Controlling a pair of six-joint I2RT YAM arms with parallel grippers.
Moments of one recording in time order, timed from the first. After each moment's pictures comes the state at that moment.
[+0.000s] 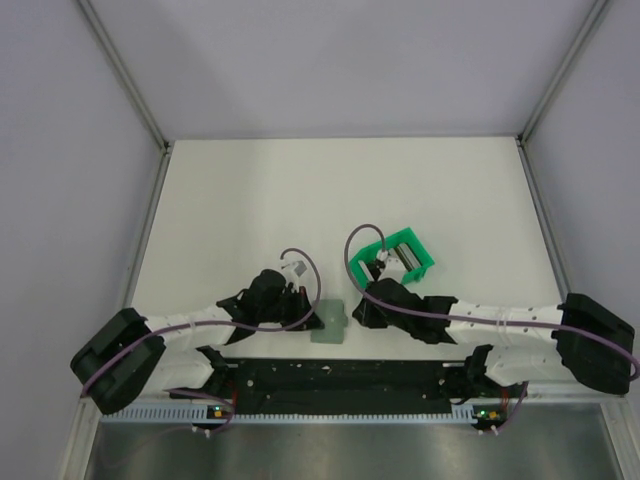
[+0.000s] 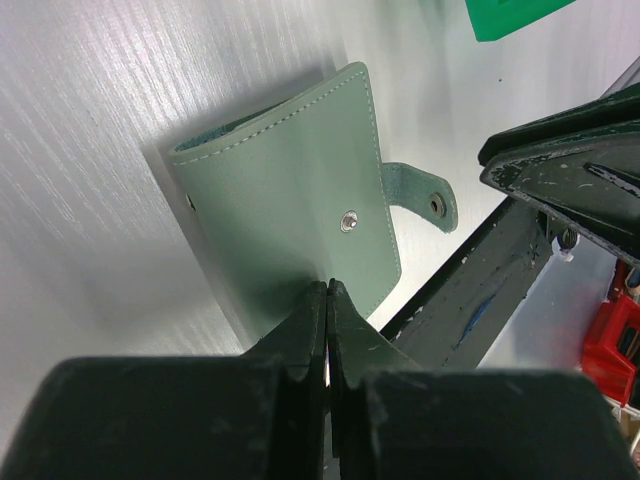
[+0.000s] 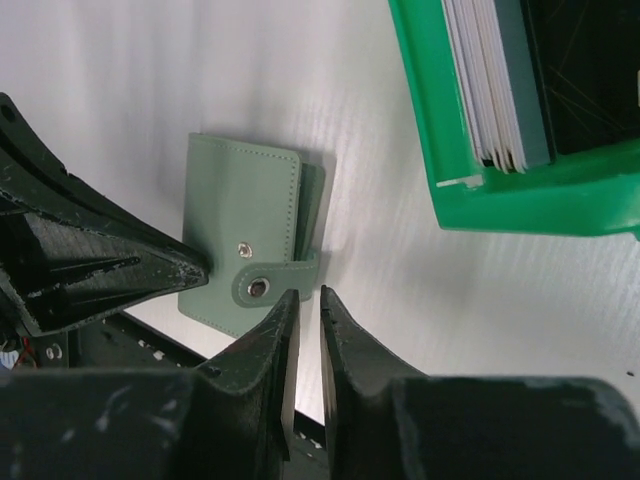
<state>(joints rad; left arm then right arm) -0.76 1.19 0.27 0.23 0.37 -0.81 1.12 1.18 0.49 -0.08 0.29 1.00</state>
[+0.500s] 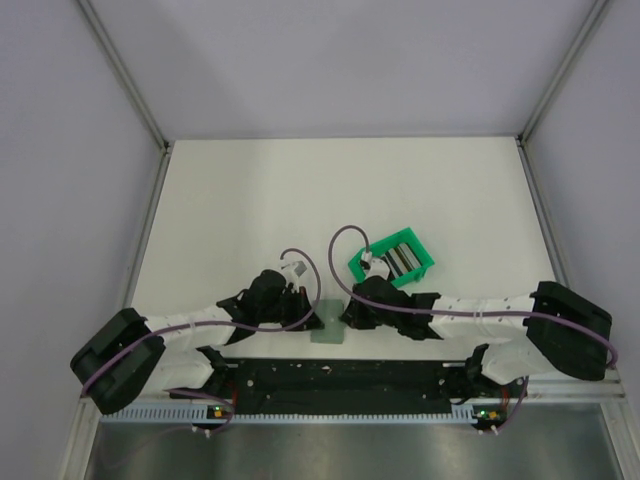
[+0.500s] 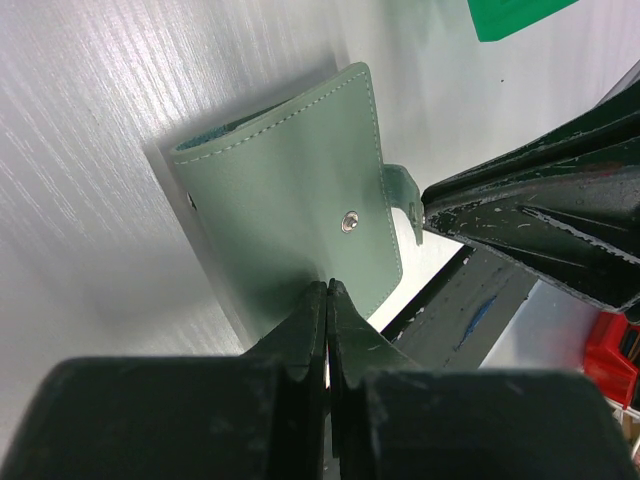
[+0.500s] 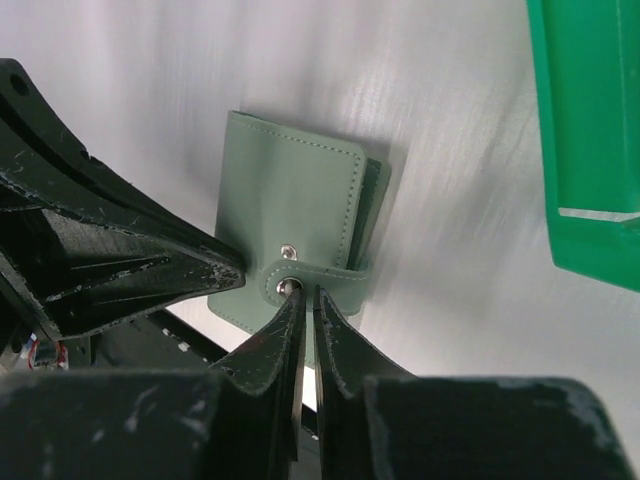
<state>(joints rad) -0.77 1.19 0.27 0.22 0.36 -0.81 1.11 1.33 0.54 0.03 0.17 0.99</state>
